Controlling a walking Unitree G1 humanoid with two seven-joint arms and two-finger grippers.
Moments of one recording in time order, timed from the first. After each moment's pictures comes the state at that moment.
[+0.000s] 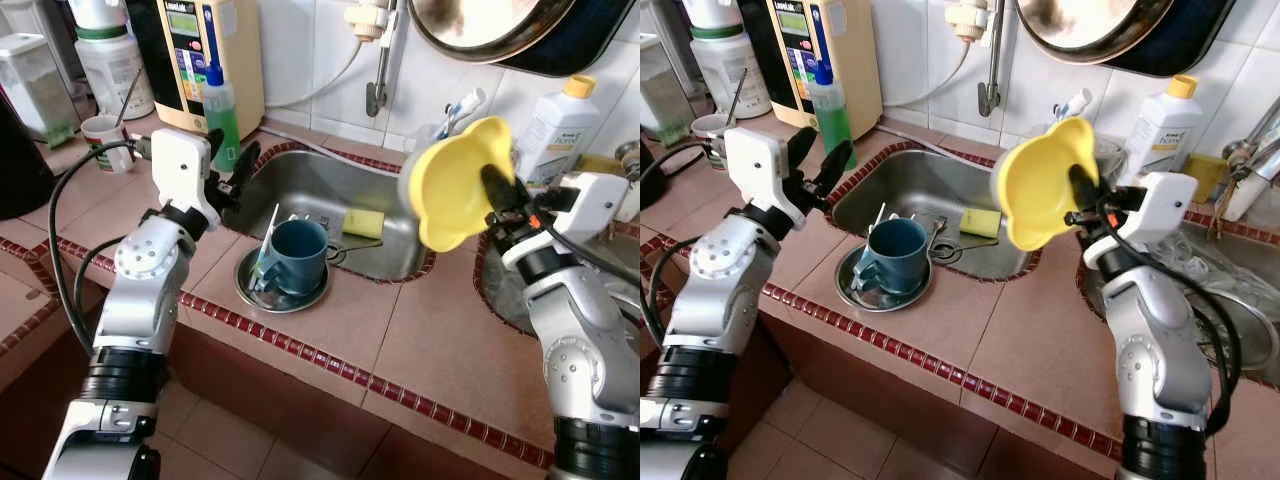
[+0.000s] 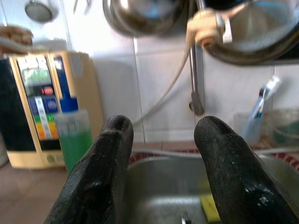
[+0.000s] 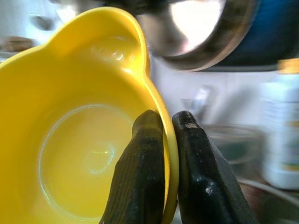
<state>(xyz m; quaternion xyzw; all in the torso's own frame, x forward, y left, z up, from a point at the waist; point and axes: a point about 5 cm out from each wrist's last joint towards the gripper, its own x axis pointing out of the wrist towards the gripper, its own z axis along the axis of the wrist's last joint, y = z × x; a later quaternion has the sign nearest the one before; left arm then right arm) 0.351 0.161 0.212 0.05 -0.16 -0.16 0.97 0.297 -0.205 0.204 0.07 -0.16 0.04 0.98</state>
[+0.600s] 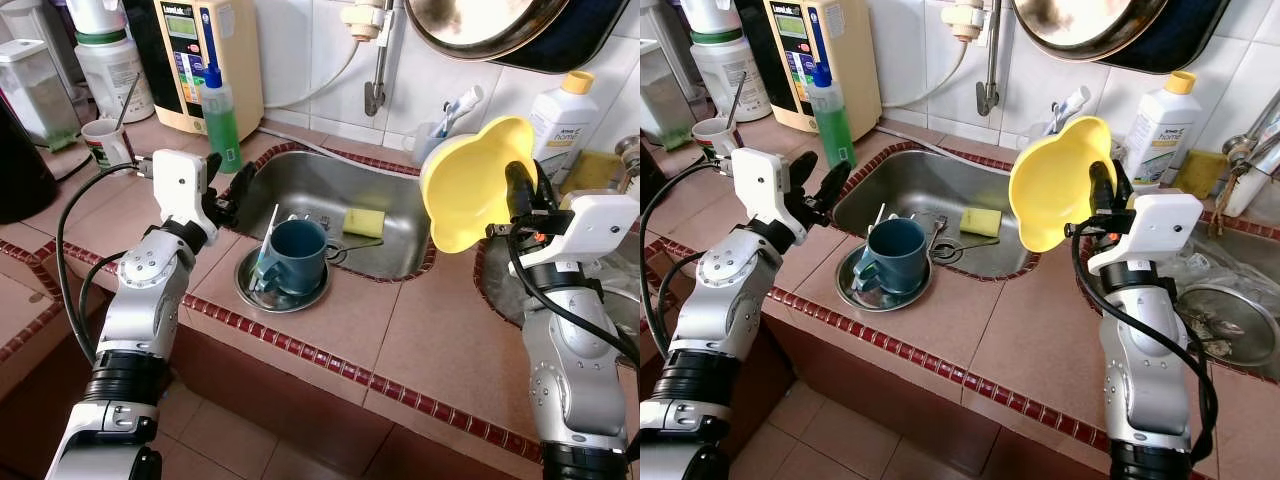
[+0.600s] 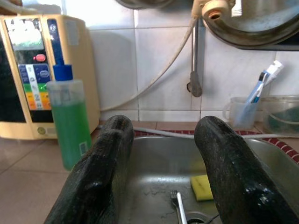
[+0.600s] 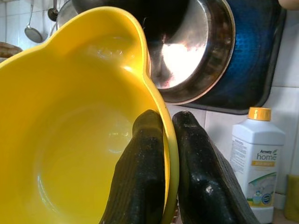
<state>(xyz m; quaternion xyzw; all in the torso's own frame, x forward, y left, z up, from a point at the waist) 0.356 0.169 0.196 0.01 -0.12 -0.16 0.98 0.290 -0.199 0.213 -0.02 -0.24 0.01 0.97</state>
